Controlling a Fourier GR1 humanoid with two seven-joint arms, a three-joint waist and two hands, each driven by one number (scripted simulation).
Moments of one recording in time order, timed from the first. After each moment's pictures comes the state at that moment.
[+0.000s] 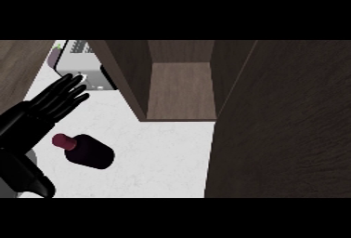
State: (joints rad) left arm -0.17 0.34 0.14 -1.76 0.62 -0.51 0.43; right arm -0.08 -0.10 0.12 -2.46 -0.12 0.04 0.55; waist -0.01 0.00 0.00
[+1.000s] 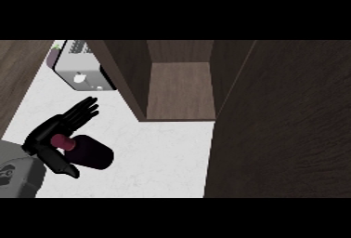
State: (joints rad) left arm -0.24 0.34 0.15 -1.09 0.17 -0.74 -0.11; right arm -0.08 -0.08 0.12 -2.47 -0.12 0.06 0.57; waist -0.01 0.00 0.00
